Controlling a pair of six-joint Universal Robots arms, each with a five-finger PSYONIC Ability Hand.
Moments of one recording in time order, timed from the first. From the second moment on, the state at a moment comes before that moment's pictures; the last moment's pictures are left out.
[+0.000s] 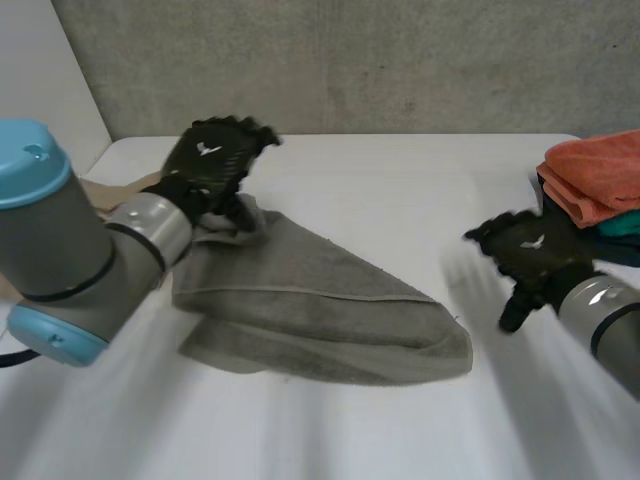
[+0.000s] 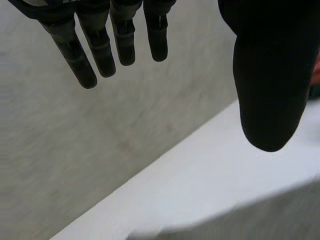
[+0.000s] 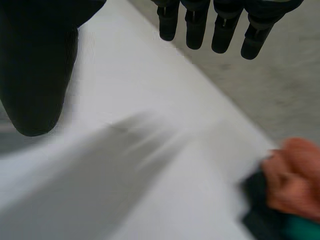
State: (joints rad) left arm 4.28 -1.90 -1.47 3.37 -1.35 3.34; right arm 1.77 -1.40 1.79 -0.04 1.34 2.62; left_hand 0.33 0.33 0.34 0.32 0.14; right_hand 0.23 0.22 0.21 0.21 0.04
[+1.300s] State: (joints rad) left arm 4.41 -2.34 -1.30 3.28 -1.23 3.76; right arm 2.06 -1.17 1.81 -0.24 1.49 2.75; left_hand 0.66 0.67 0.67 0.67 0.49; right_hand 0.23 0.22 0.21 0.21 0.04
